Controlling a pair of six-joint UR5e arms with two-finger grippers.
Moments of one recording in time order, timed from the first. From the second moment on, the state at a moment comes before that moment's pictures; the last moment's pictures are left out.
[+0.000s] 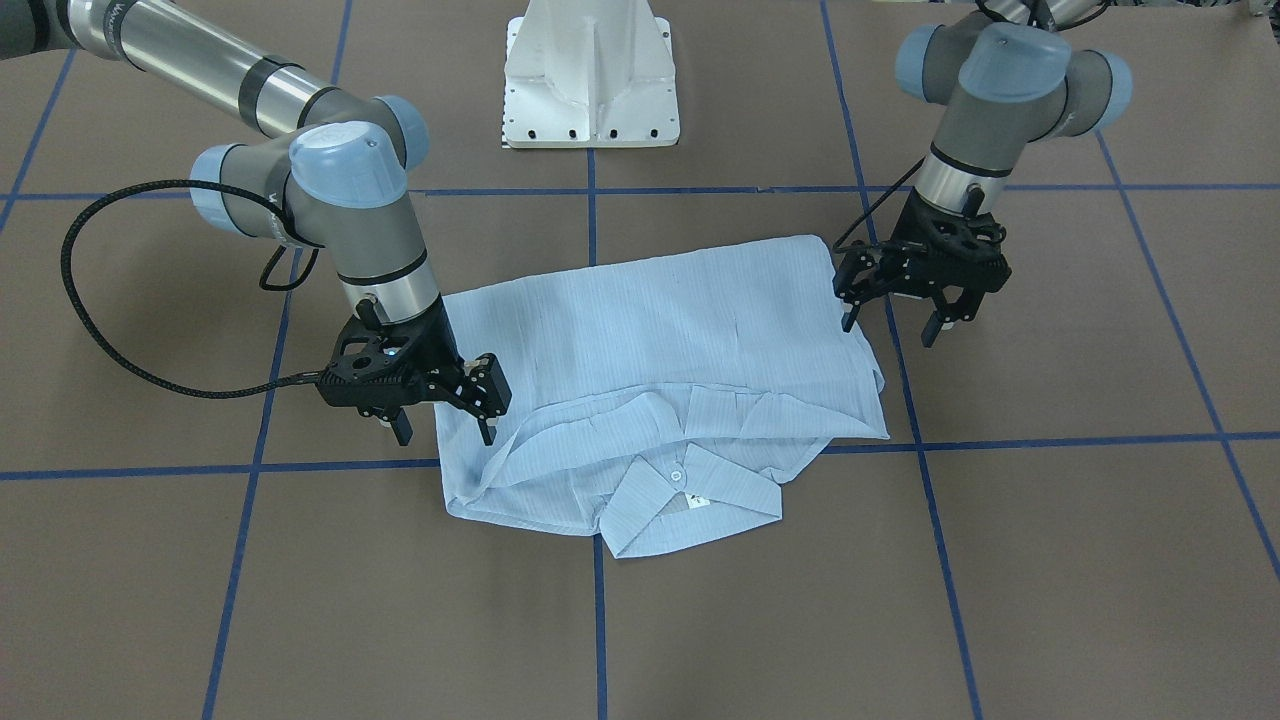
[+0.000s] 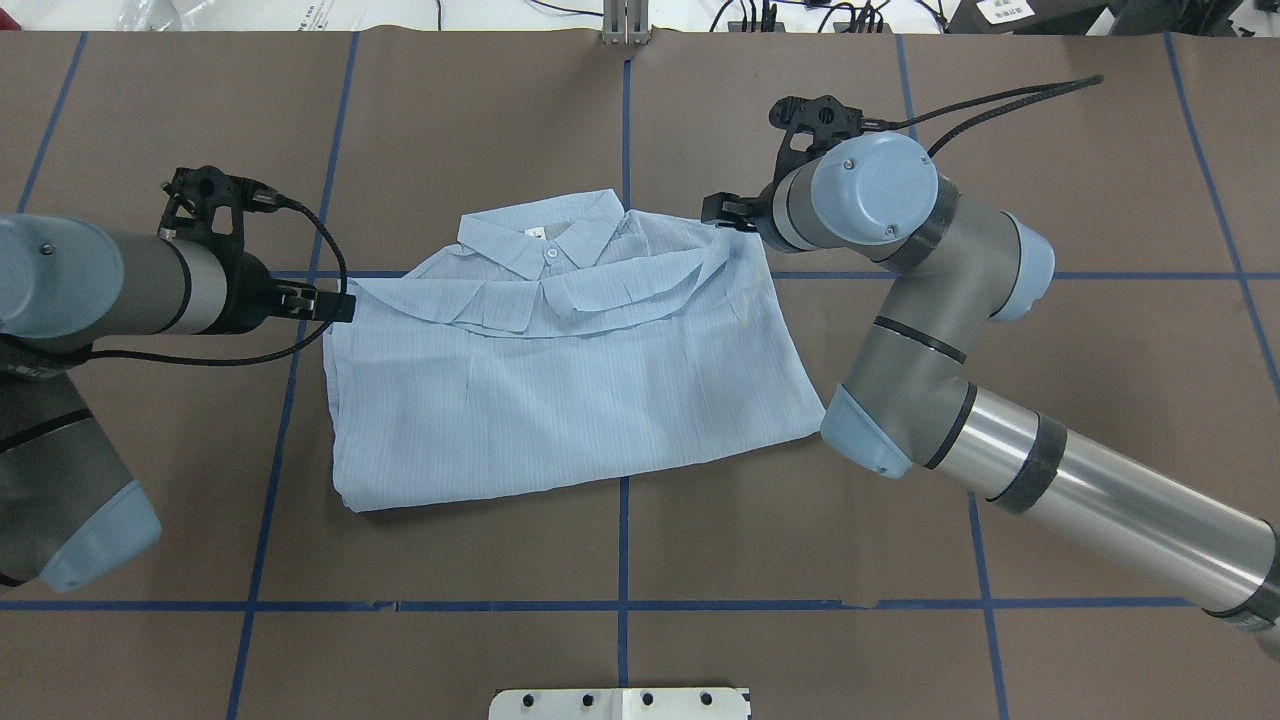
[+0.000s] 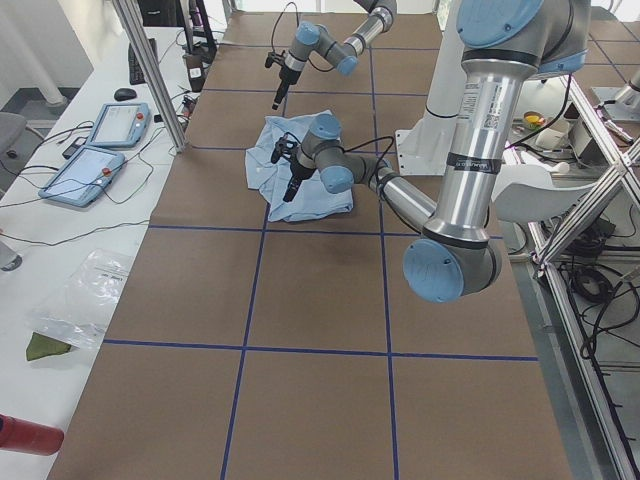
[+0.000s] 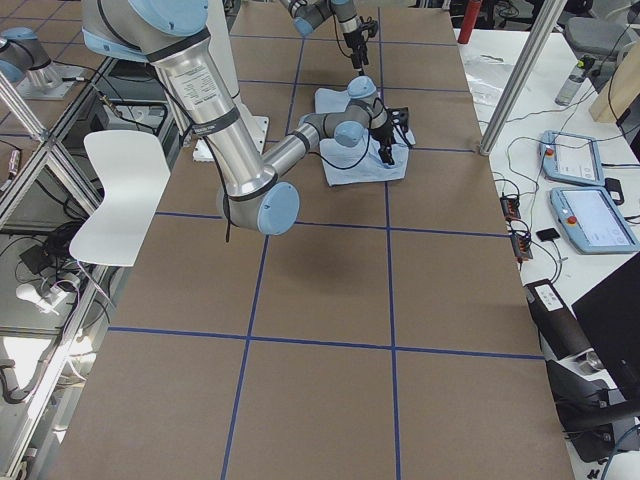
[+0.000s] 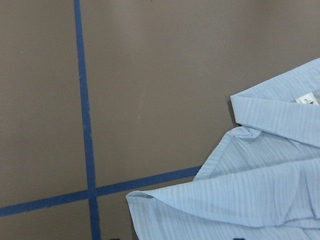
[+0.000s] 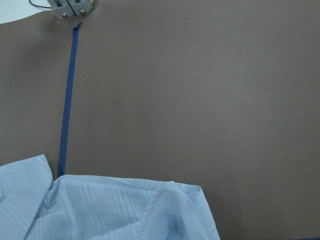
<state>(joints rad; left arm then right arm) -0.71 -1.74 -1.90 -2.06 -1.76 -0.95 0.67 -0.98 1.55 -1.18 1.65 1.27</state>
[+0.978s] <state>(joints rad) -0.43 -1.67 -1.93 -2.05 -1.69 -1.21 0.65 -1.00 1.58 -1.18 1.65 1.27</state>
